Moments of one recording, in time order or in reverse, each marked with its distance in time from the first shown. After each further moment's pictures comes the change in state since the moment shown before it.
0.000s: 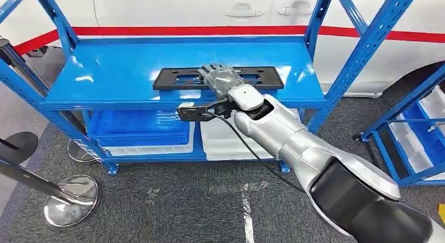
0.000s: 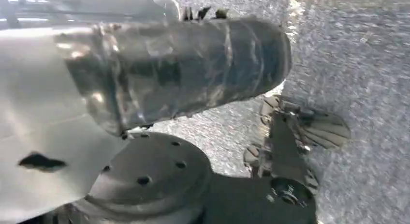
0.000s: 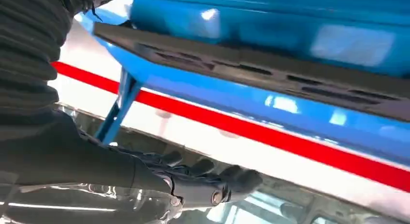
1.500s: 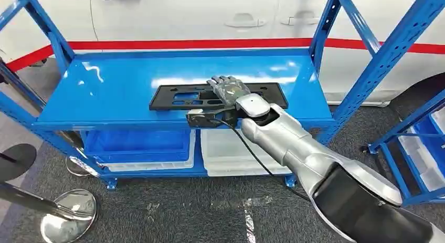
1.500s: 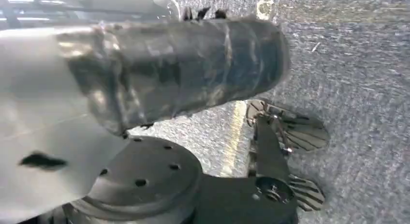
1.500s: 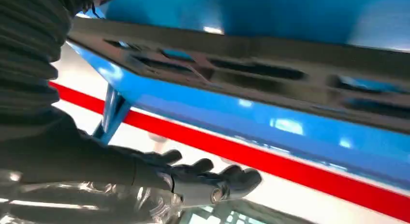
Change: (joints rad) left arm -0.004 -0.006 0.000 0.000 0.002 0.029 0.002; right arm 0.061 -0.029 -0.002 0.030 -0.051 0.014 -0.003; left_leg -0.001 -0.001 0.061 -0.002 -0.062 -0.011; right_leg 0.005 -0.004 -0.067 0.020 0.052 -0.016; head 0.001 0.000
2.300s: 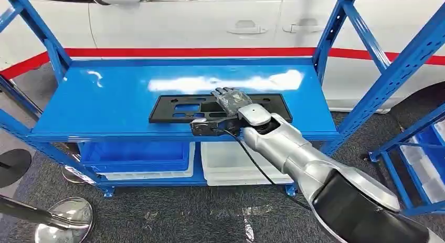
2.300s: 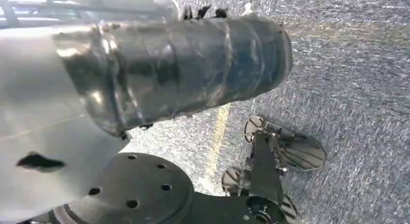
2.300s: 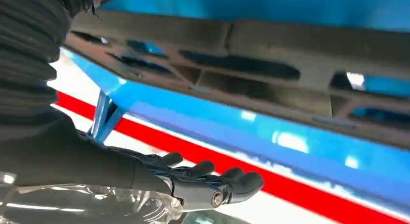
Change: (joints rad) left arm -0.001 0.002 0.000 0.001 0.003 0.024 -0.020; right arm 0.047 -0.005 0.000 0.010 -0.002 0.008 -0.003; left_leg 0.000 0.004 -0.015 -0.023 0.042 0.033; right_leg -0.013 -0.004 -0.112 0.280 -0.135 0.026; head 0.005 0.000
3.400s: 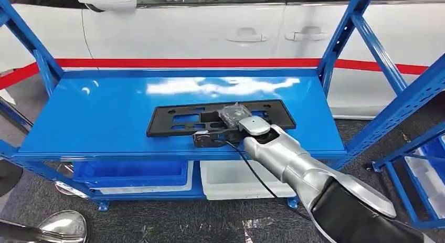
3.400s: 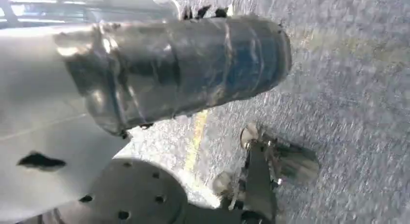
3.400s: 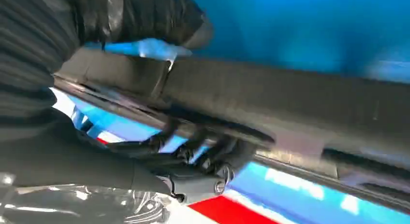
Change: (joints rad) left arm -0.001 -0.002 0.003 0.000 0.039 0.060 -0.031; right arm 0.054 -0.002 -0.001 0.018 -0.063 0.054 -0.003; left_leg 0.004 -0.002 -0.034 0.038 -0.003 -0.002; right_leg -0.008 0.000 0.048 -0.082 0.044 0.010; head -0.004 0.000
